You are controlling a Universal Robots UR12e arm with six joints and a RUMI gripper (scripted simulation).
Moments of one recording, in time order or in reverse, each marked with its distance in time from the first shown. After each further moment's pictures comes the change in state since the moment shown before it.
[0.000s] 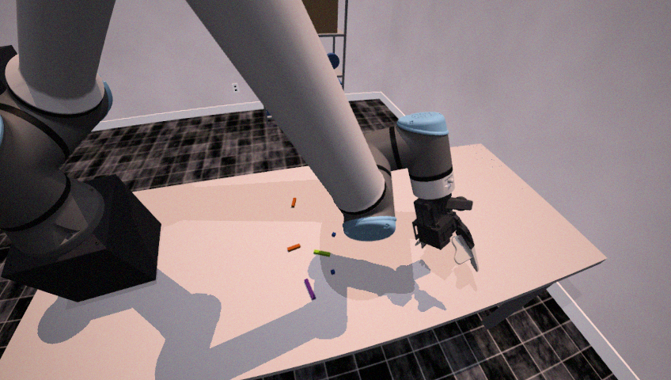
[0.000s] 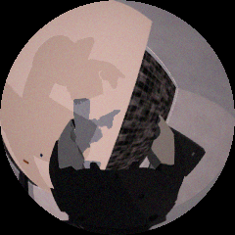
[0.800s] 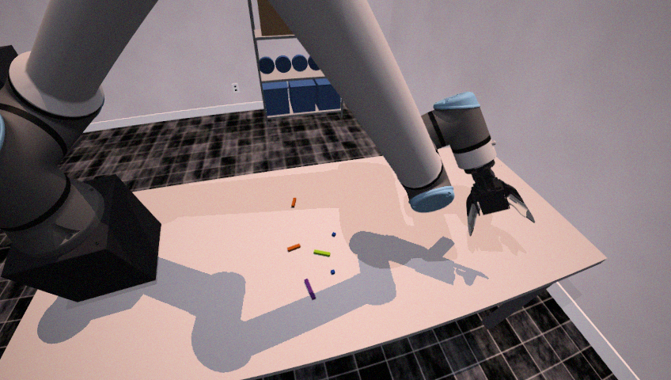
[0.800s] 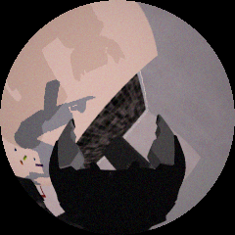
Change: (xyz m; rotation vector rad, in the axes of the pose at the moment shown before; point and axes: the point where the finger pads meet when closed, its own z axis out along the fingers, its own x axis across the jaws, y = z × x) arm 0.062 -0.158 -0.010 -0.003 0.234 -0.544
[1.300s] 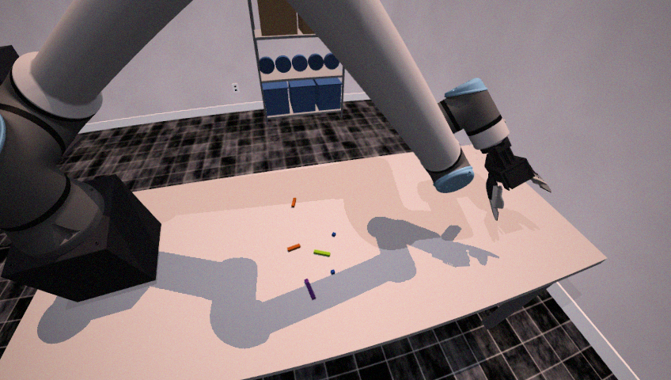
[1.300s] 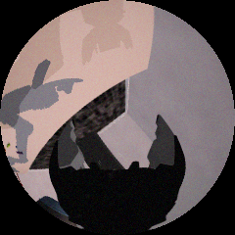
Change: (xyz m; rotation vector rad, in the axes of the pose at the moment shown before) arm 0.069 -0.065 -0.014 -0.057 0.123 -0.322
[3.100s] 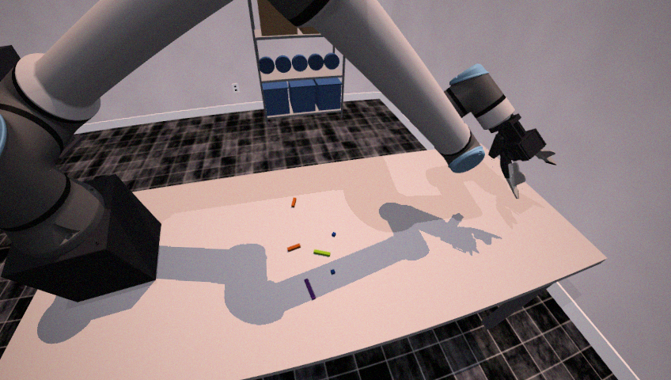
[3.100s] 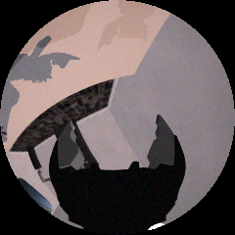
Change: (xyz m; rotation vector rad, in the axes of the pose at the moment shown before) arm 0.076 -0.040 -0.025 -0.082 0.089 -0.309
